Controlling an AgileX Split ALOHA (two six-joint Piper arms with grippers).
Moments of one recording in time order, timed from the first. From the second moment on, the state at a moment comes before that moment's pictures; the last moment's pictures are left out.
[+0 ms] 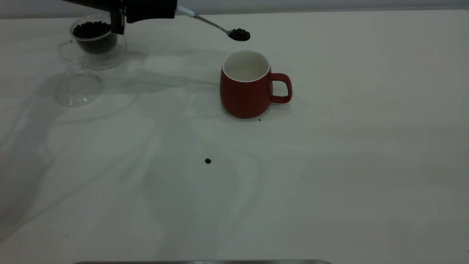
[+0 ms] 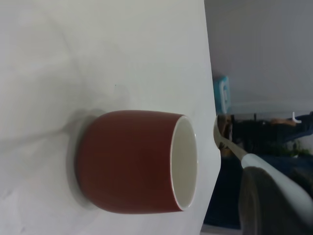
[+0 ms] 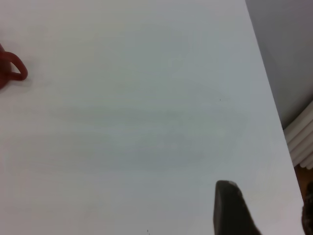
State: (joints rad) left arm 0.02 2.59 -1.83 -1.33 1.16 0.85; right arm -0.08 -0.02 -0.47 0.01 1.13 -0.07
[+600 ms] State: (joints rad) left arm 0.00 2.59 -1.83 -1.30 1.16 1.09; right arm -0.08 -0.02 -0.47 0.01 1.13 -0.07
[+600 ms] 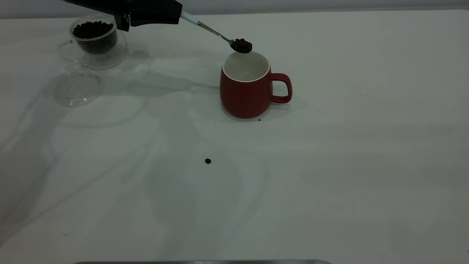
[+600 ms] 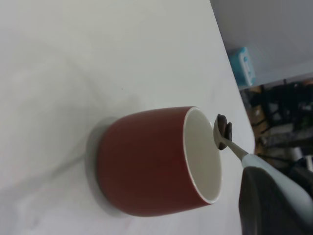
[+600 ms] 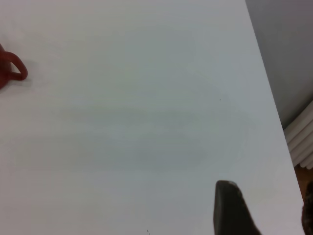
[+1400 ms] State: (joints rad) left arm -0.04 2.59 -1.83 -1.31 1.16 1.45; right arm -0.08 -0.02 -0.47 0.01 1.13 -0.07
